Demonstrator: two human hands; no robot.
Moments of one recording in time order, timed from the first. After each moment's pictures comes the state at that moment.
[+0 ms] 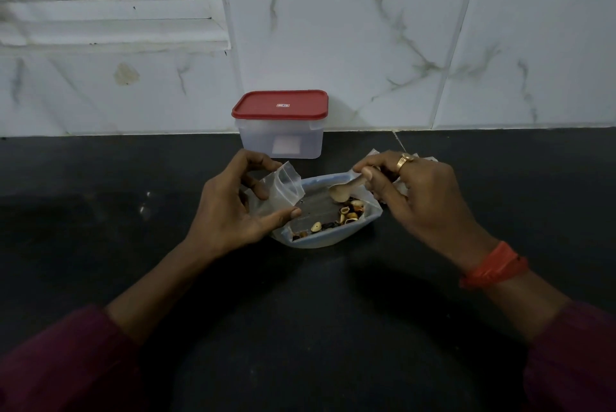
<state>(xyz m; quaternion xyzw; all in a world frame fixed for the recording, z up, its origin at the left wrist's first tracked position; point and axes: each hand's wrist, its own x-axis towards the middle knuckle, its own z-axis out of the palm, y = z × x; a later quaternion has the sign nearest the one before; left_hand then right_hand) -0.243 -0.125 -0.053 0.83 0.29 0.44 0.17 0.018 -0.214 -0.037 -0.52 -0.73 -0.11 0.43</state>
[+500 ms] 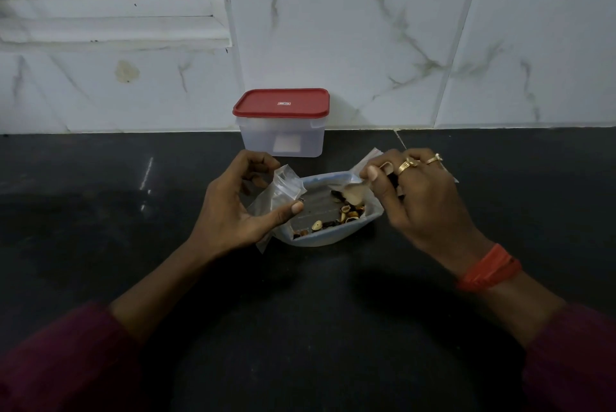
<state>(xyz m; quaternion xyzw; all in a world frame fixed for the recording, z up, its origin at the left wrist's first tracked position) -0.240 -0.128 -0.059 0.82 0.28 0.46 0.20 0.012 -0.215 -0.045 -0.50 -0.72 -0.22 0.43</state>
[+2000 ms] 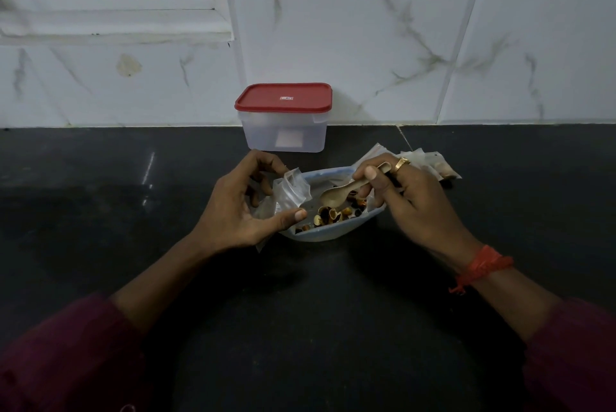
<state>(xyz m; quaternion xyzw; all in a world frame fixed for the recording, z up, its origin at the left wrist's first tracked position) -0.243 -0.123 -0.064 0.83 0.24 0.43 0.24 0.014 -0.208 -0.060 -0.55 -0.68 0.12 0.47</state>
